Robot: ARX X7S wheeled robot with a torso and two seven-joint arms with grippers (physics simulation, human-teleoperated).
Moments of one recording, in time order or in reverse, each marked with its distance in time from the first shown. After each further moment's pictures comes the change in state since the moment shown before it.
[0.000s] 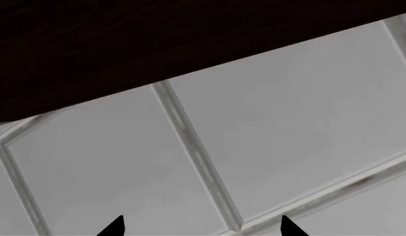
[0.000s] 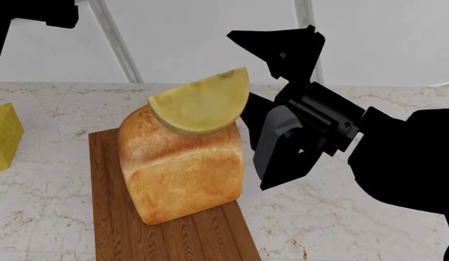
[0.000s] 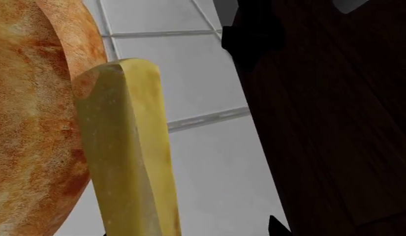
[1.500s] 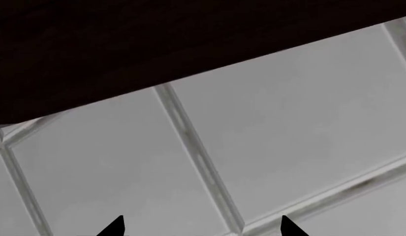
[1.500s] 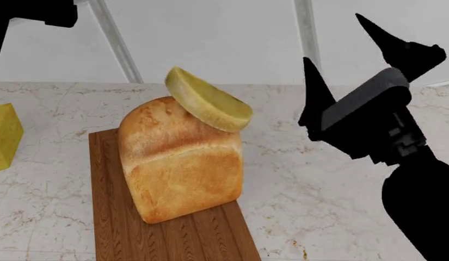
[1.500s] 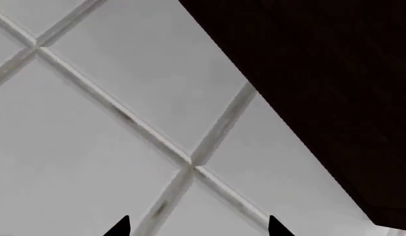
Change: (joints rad) left arm 0.000 -0.023 0.024 0.010 -0.044 0.001 -0.036; right arm -0.312 0.091 0.979 0.000 0.085 0.109 -0.470
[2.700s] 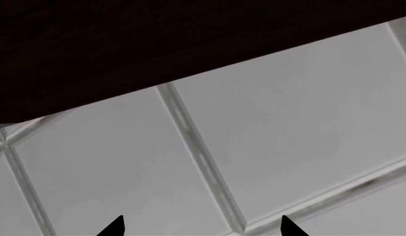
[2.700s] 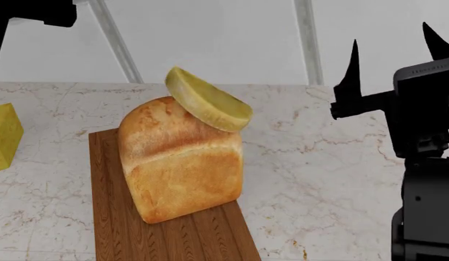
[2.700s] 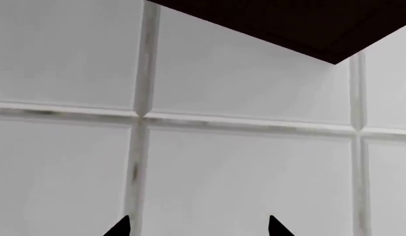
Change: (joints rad) left arm -0.004 -0.014 0.016 -0.002 -0.029 -0.001 -0.028; right arm -0.093 -0.129 1.007 0.000 -0.090 0.243 -0.490
